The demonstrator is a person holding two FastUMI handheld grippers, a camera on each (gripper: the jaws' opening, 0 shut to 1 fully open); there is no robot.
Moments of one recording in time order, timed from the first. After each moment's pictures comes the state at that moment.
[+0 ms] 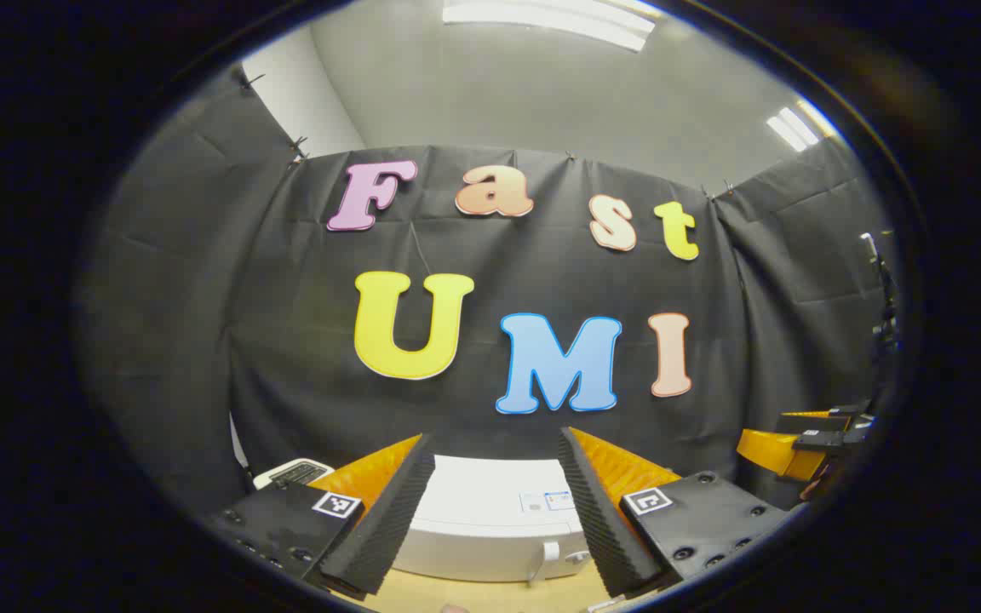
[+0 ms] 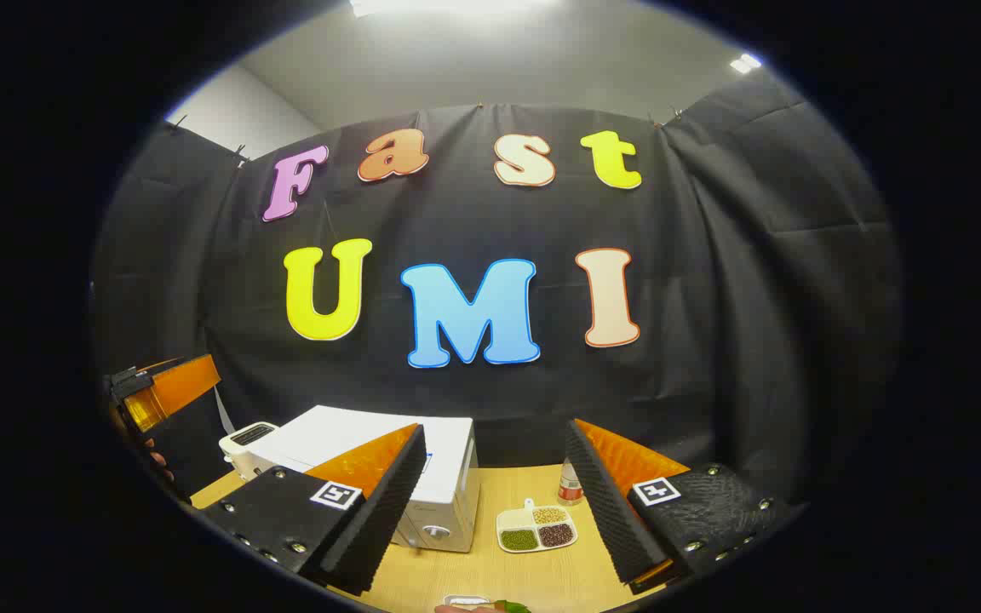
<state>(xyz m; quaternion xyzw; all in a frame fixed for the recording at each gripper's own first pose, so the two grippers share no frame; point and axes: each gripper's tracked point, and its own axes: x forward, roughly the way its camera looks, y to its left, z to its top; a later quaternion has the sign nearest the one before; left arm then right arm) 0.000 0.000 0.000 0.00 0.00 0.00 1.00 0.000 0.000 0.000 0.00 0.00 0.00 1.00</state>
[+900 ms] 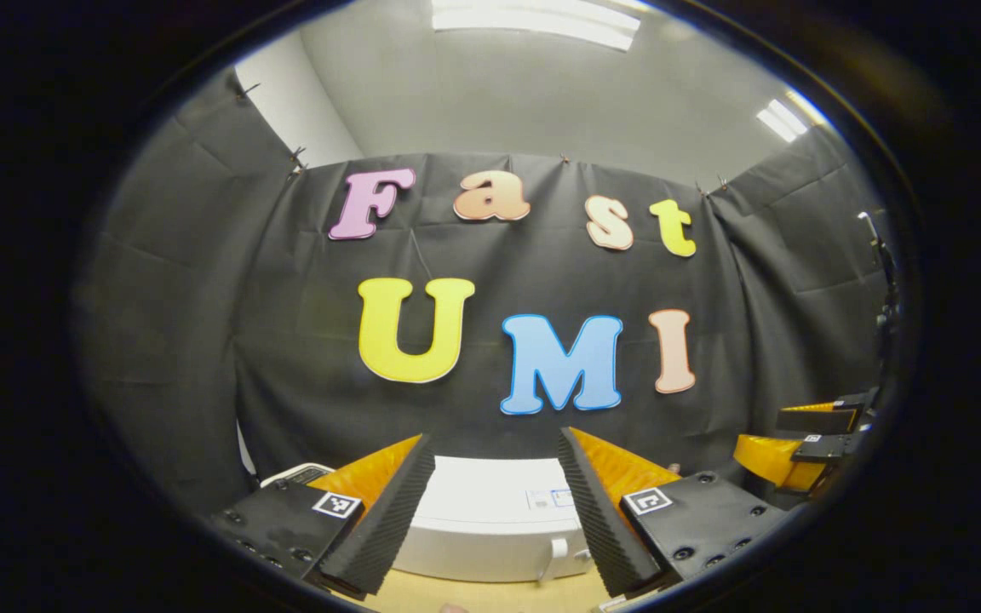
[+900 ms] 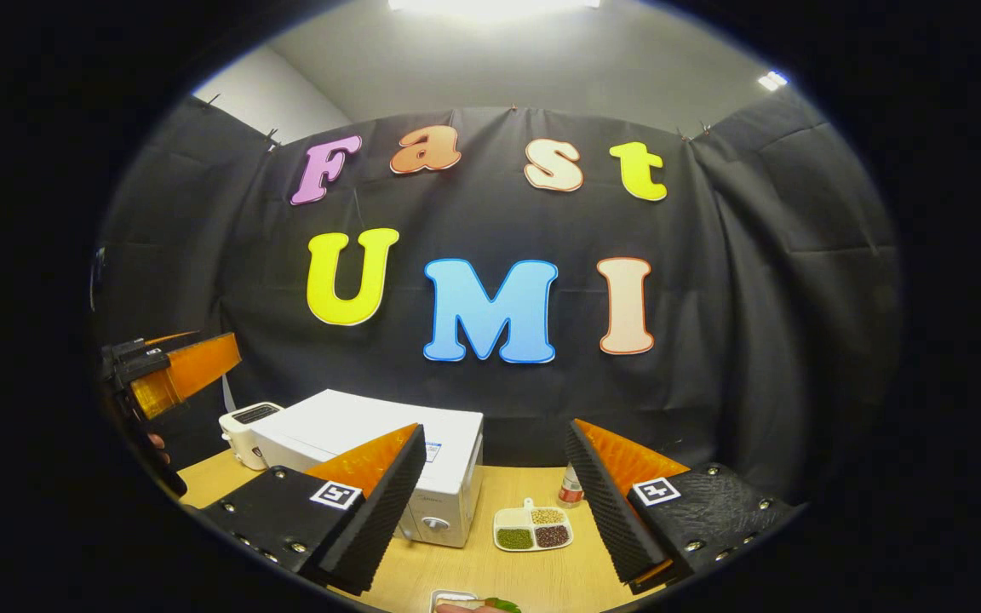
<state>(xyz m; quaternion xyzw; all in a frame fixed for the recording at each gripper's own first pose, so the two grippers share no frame) -0.012 0.000 -0.015 0.01 -0.01 0.01 1.00 -0.011 0.019 -0.014 -0.04 -0.01 0.02 1.00</state>
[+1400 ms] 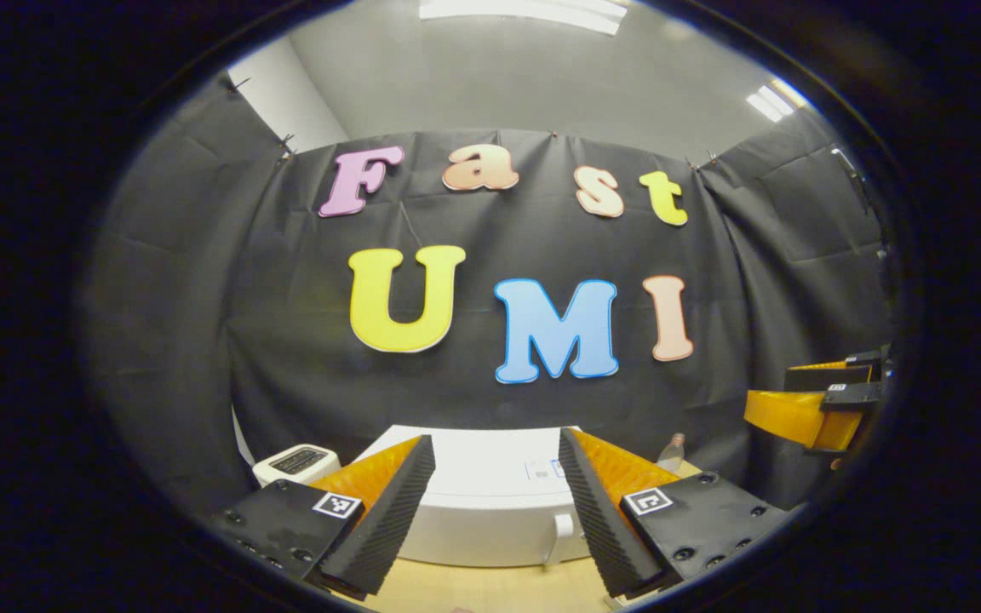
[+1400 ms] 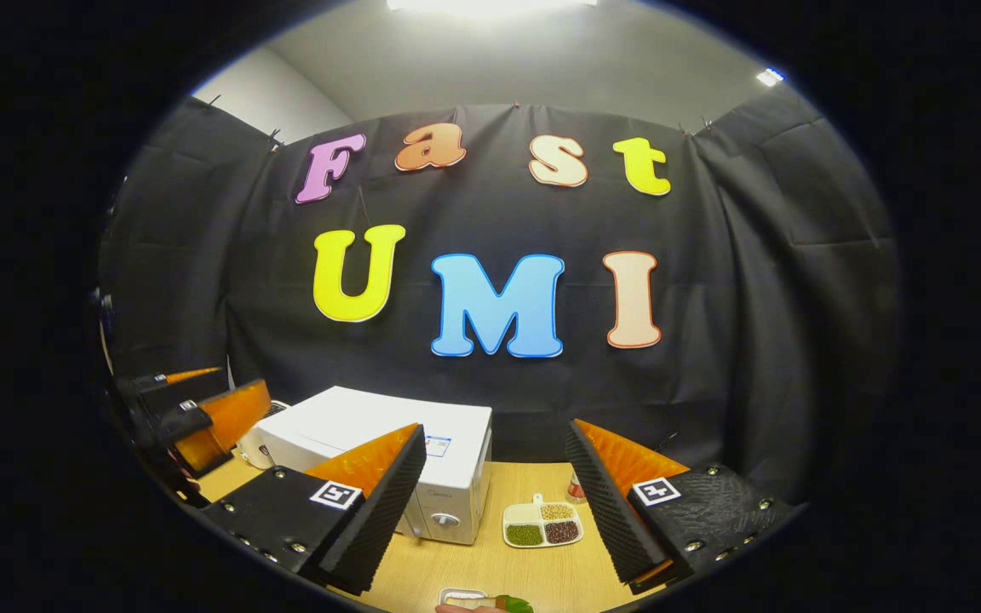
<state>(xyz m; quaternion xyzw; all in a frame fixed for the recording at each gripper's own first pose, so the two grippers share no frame) -0.005 -0.014 -0.090 0.03 0.04 -0.01 1.00 -0.013 0.025 -0.035 -0.03 0.00 0.03 1.00</state>
